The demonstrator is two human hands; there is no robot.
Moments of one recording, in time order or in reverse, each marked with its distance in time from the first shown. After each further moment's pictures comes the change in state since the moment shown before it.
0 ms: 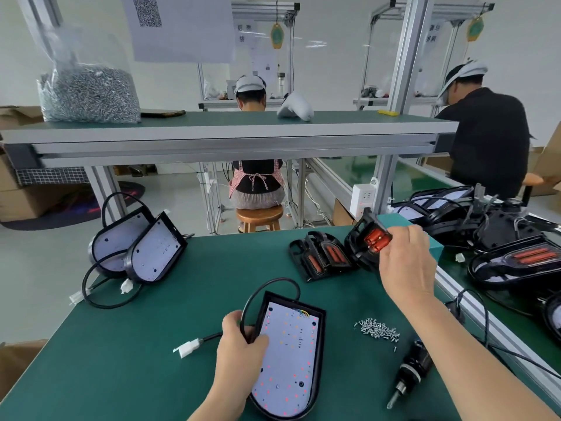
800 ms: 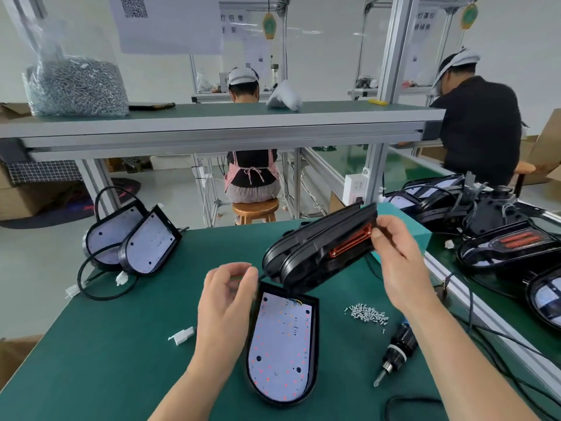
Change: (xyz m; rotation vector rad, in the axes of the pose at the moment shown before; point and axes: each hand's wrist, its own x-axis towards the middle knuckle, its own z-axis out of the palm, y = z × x) left_hand -0.025 0.058 -0.016 -0.177 0.089 0.401; right_hand -0.029 -0.022 -0.047 1.260 -0.225 0.168
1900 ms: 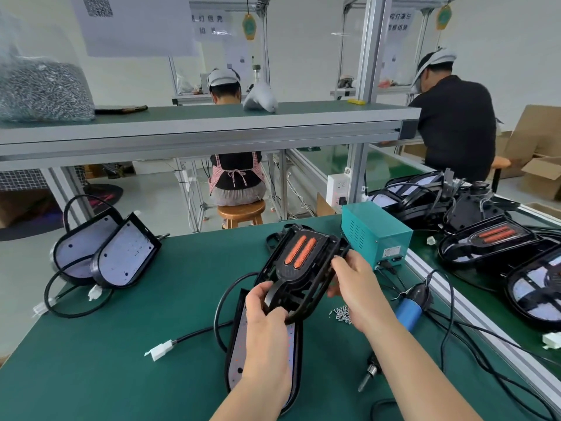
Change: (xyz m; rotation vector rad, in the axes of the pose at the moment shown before) left_hand -0.028 -0.001 0.083 -0.257 -0.036 -0.481; right_hand -0.016 0.025 0.026 -0.089 0.096 0.503
